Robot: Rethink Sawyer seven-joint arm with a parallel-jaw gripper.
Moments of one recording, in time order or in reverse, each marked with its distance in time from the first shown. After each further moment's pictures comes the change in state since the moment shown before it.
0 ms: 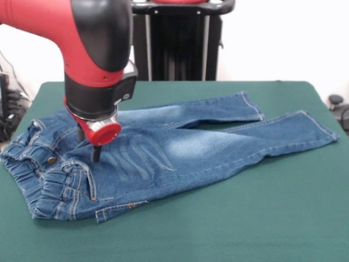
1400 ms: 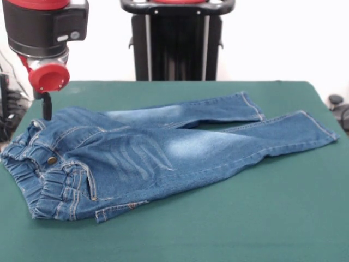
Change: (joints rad) arm -0.108 -0.193 0.027 0.089 0.017 0.015 0.000
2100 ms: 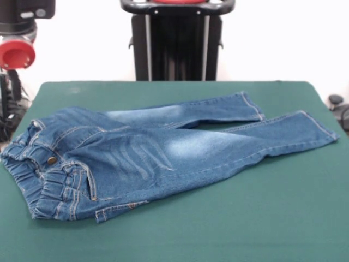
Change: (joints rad) arm -0.050 -0.049 -0.011 0.017 -0.001 0.016 0.000
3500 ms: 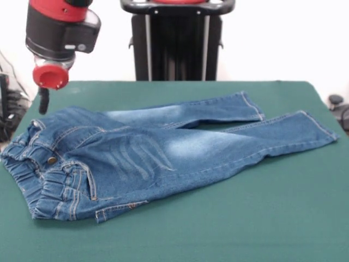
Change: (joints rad) arm 0.158 0.080 -0.226 0.161 0.052 -0.329 0.229
